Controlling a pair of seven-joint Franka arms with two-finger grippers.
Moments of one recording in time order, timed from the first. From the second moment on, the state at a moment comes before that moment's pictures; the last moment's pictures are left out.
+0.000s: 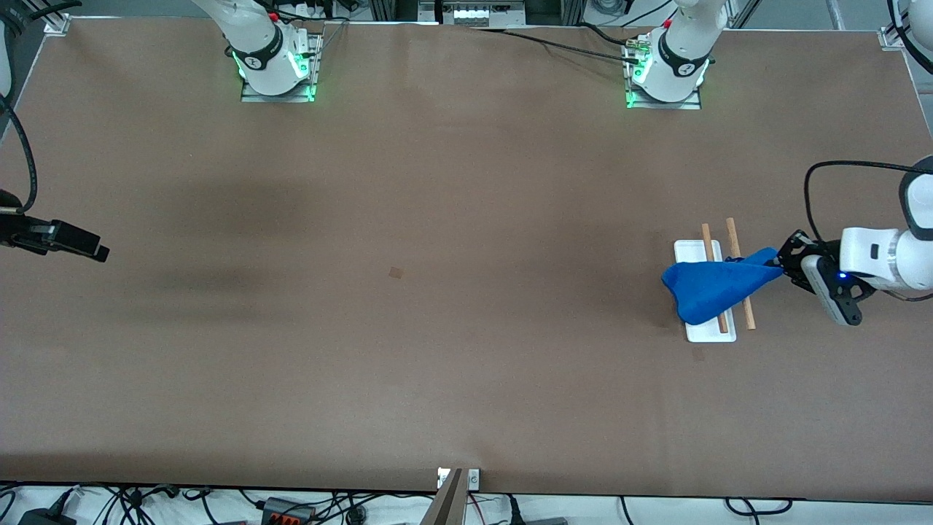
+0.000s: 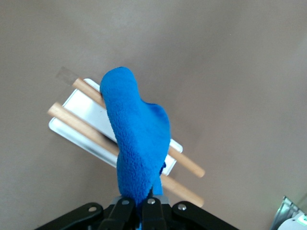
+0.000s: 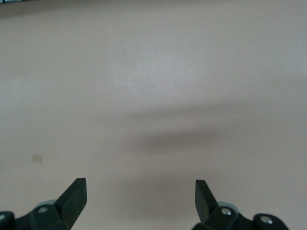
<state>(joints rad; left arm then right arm) 0.50 0.49 -0.34 -1.56 -0.12 1.72 1.11 -0.02 0.29 -0.05 -1.31 0.04 1.59 0.04</state>
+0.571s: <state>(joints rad) 0.56 0.58 -0.34 -1.54 -0.12 1.75 1.21 -0.02 0.10 -0.04 -1.62 -0.01 1.72 -0.02</state>
